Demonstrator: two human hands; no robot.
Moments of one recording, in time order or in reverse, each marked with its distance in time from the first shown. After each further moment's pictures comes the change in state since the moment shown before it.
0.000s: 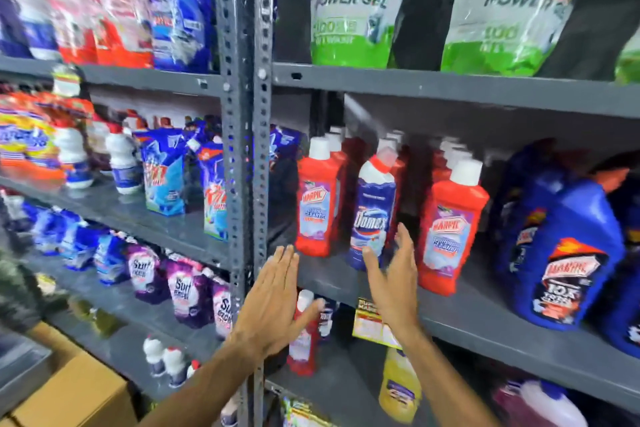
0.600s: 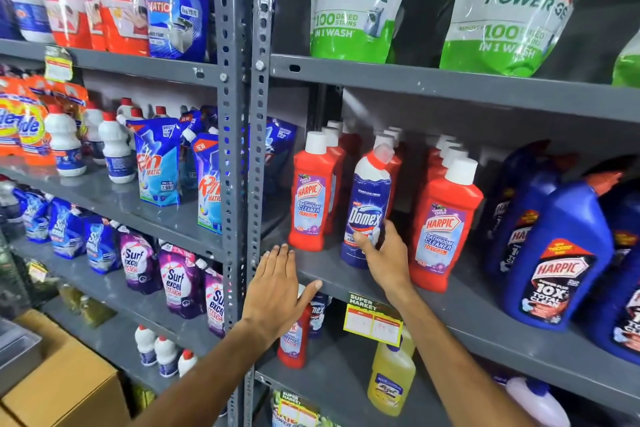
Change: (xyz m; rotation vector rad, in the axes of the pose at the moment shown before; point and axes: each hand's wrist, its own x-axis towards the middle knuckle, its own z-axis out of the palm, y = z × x) left_hand 0.026 0.013 0.022 0.118 -0.135 -0.203; right_hand 0.044 0.009 0.000 0.059 -0.159 0.174
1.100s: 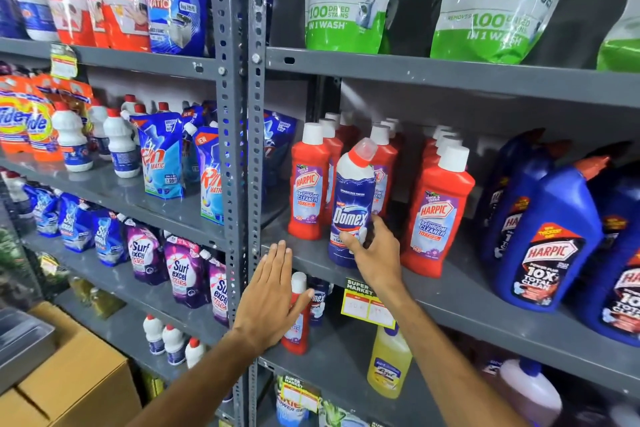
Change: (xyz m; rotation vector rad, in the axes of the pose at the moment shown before) left_hand -0.037 -0.006 0.013 -0.056 0.106 0.100; right_hand -0.033 -0.011 0.001 0.017 -0.036 -0.085
